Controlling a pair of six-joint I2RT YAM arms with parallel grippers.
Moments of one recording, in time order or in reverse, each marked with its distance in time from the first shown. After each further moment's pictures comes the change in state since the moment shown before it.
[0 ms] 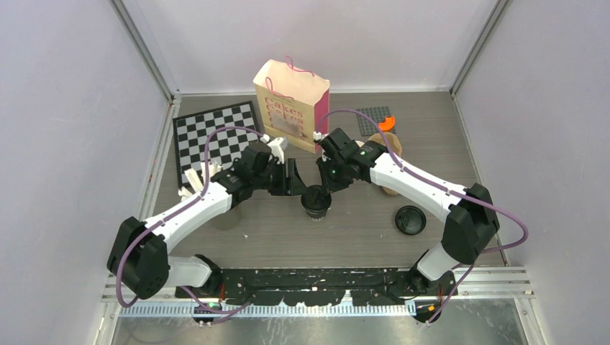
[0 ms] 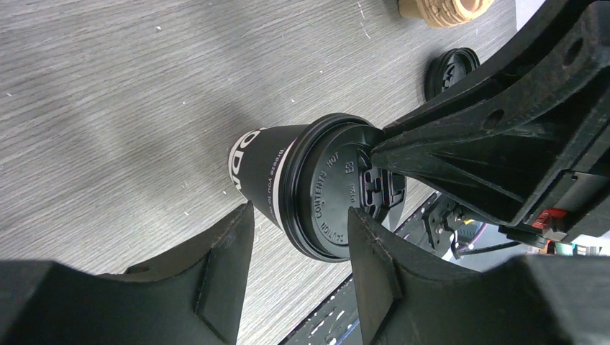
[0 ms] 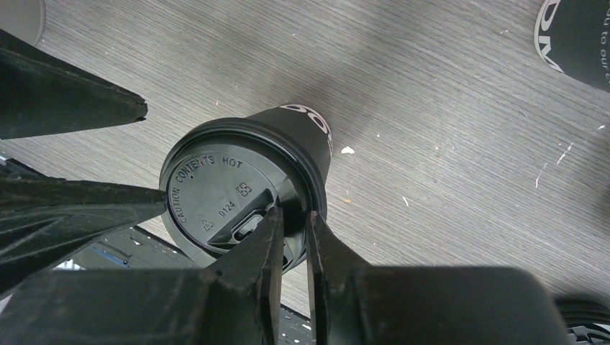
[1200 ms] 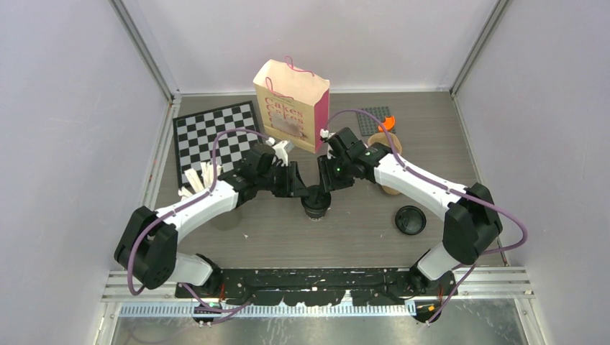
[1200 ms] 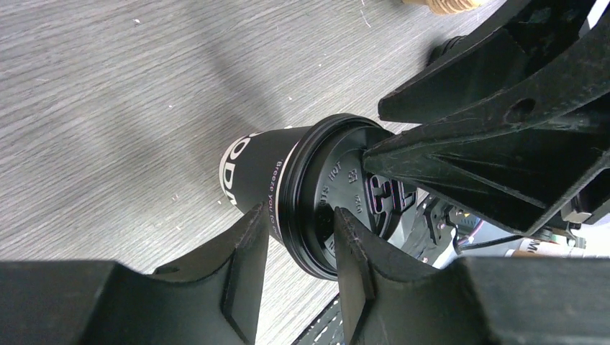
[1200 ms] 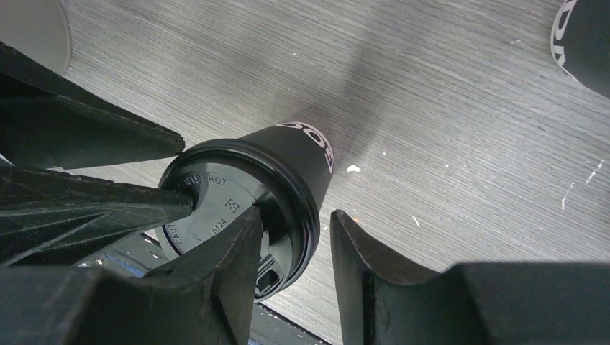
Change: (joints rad) left arm 0.001 0.081 -0.029 0.085 0.053 0.002; right arm -0.063 -0.011 -0.076 0.114 -0.079 0.024
